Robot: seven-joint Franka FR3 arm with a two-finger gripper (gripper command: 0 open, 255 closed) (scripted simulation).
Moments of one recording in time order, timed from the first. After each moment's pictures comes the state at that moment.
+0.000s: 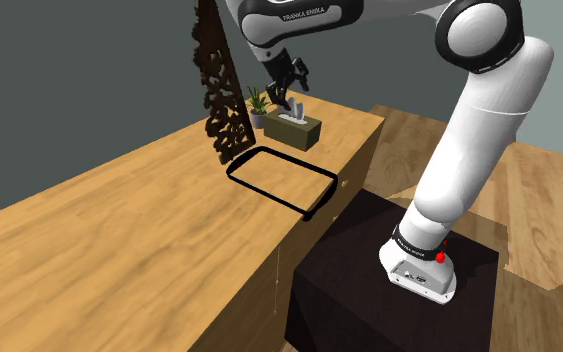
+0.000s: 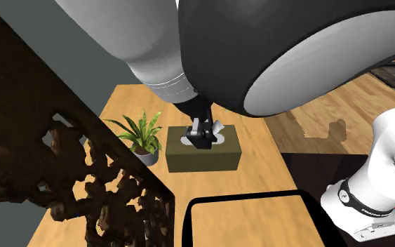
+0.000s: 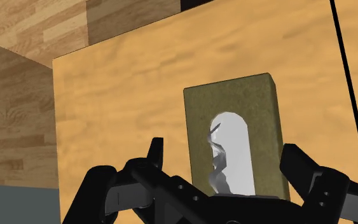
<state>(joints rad) -0.09 0.06 0.24 -1.71 -0.38 1.35 0.32</state>
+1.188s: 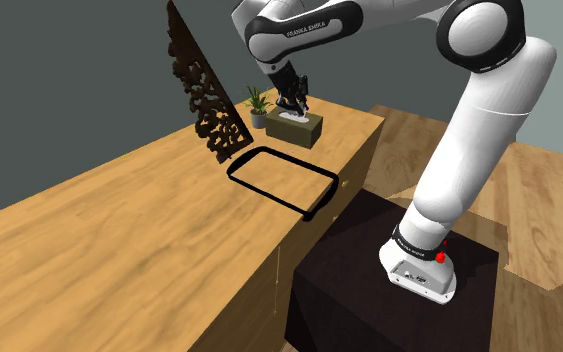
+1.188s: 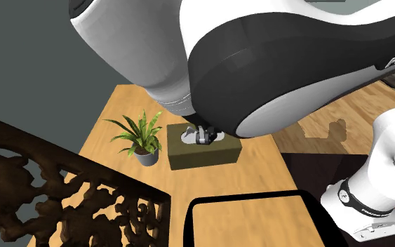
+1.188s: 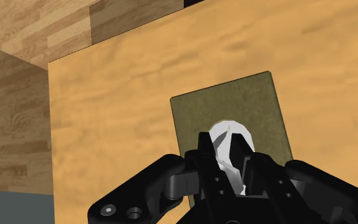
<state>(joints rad) -0.10 0.05 0.22 -1.81 -0.40 1.42 0.33</state>
